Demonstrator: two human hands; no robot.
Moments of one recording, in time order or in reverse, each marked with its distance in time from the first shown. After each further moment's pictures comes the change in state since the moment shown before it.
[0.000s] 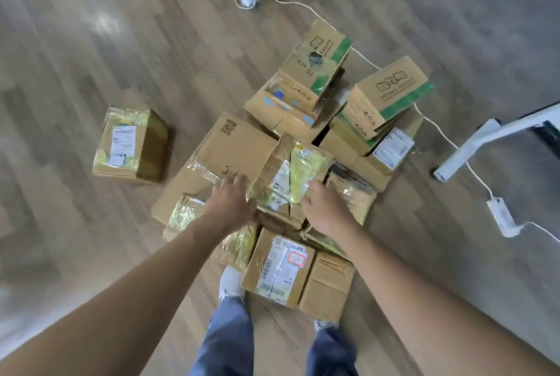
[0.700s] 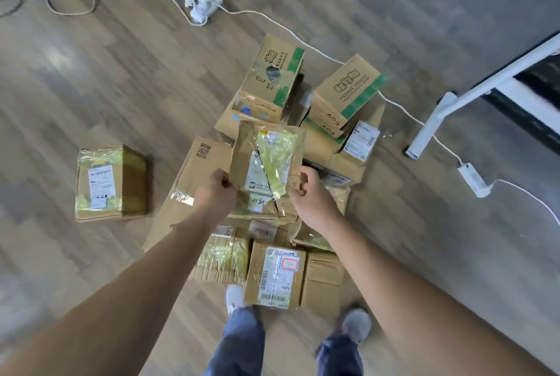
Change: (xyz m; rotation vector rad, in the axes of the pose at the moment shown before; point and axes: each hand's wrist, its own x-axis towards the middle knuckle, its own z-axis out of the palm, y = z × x) left_hand 0.037 0.033 -0.042 -0.451 0.101 -0.137; right_hand -0.019 -0.015 -0.036 0.451 0.165 0.070
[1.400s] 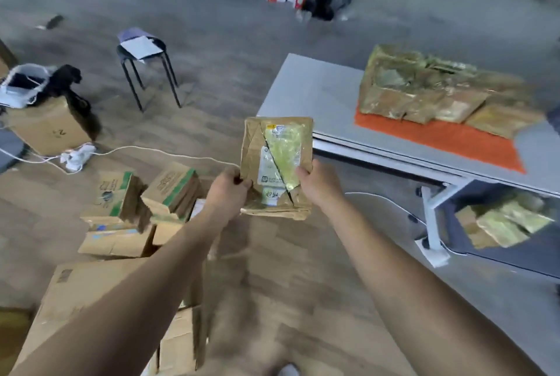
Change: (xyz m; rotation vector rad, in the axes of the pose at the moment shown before) left_hand -0.366 0.374 0.178 -0.025 -0.182 0.611; right_hand -0.264 0.155 -0.451 0.114 0.613 0.084
